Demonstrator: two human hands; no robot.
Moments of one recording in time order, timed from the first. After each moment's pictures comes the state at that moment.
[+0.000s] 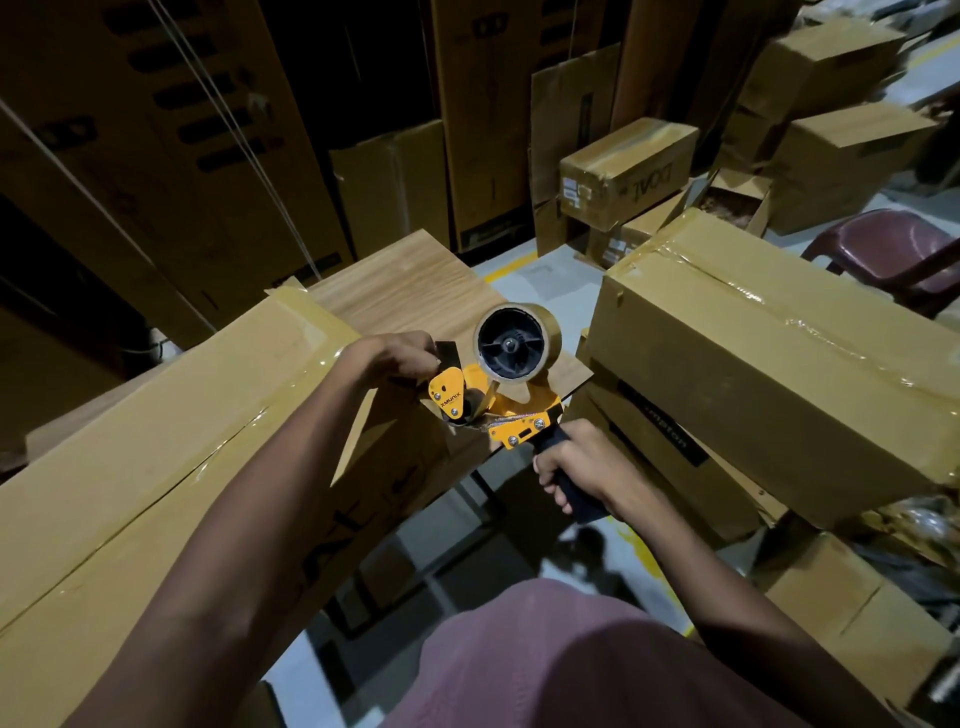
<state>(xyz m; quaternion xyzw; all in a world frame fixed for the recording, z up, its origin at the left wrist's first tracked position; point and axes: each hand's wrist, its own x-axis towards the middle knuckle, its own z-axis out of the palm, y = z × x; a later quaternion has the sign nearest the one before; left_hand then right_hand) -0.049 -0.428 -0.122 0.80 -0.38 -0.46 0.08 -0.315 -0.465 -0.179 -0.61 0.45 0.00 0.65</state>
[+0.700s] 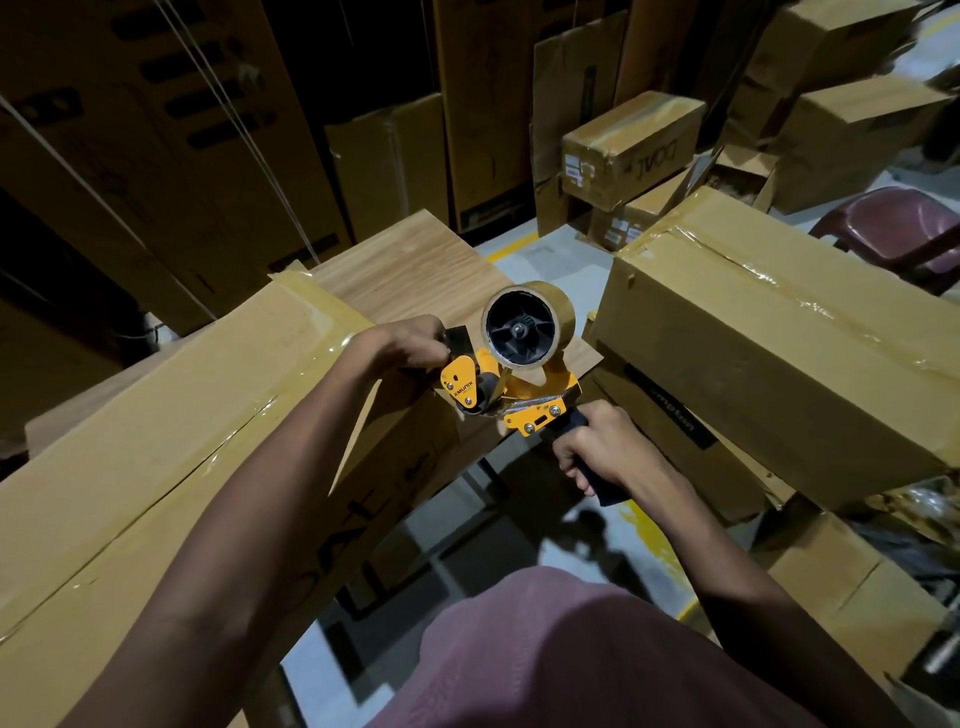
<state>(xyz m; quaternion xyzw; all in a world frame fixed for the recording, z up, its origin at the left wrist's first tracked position) -0.040 -0.425 -0.127 0.80 -0.41 -0.43 0.07 -0.308 -0.464 -0.171 -0.65 0.49 -0.01 0.58</state>
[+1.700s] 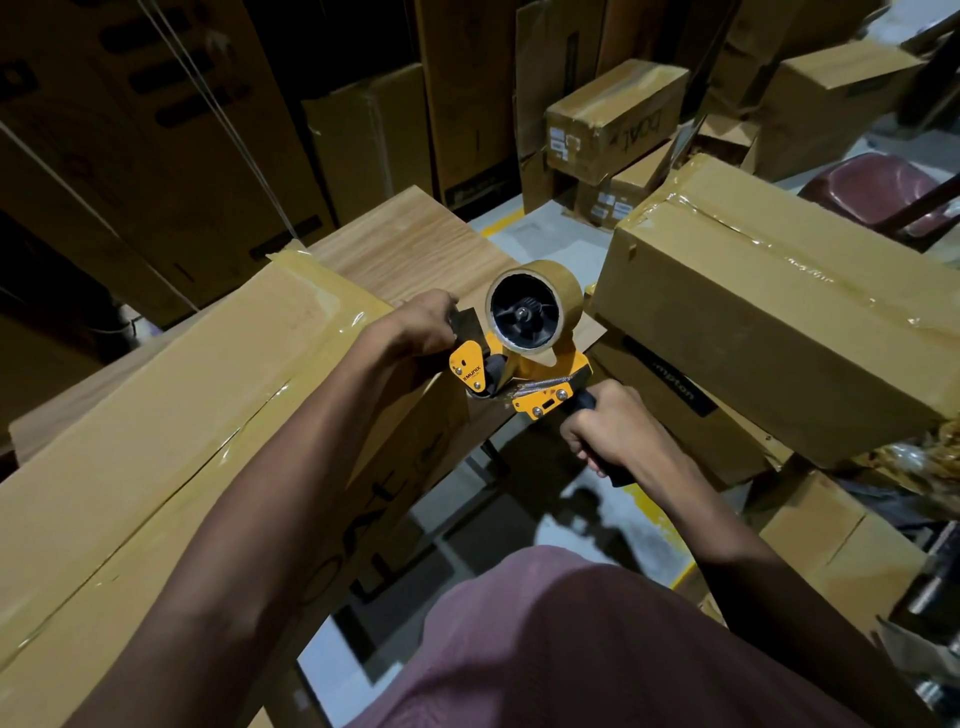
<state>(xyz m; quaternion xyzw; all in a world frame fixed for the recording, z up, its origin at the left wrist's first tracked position) -0.023 -0.426 -0.164 0.81 -0.49 -0.32 0.09 -0.294 -0.435 -0.172 -0.67 0.55 -0.02 0.50</state>
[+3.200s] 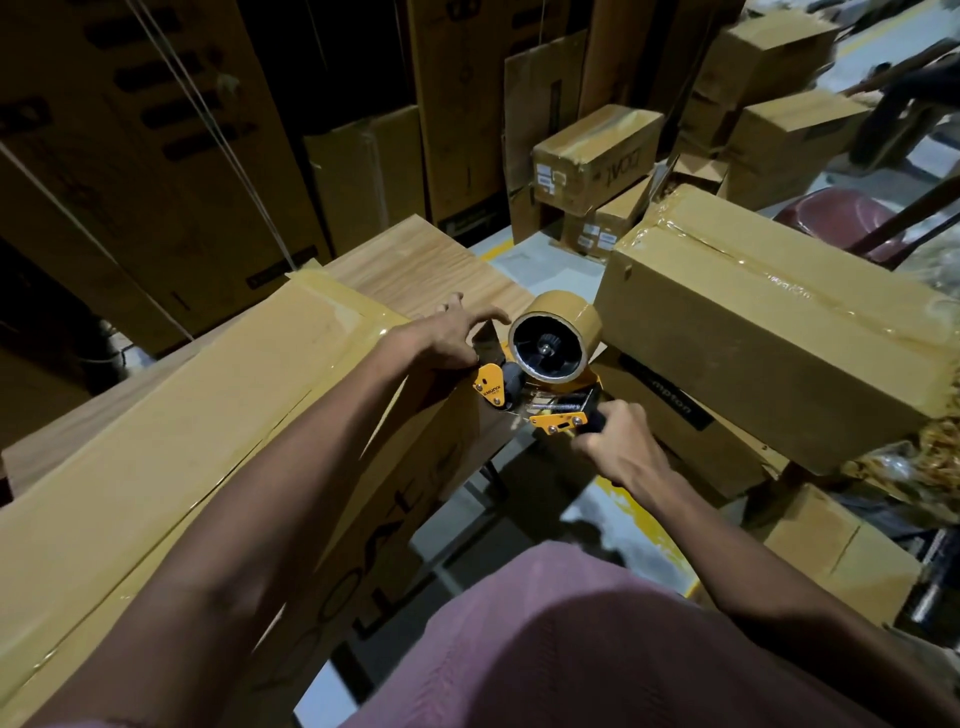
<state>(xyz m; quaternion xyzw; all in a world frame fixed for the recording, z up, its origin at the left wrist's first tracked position) -0.024 -0.414 -0.146 0.75 -0.59 -0.30 0.00 -0.295 -0.420 -0.203 -0.74 0.54 -0.09 0.38</state>
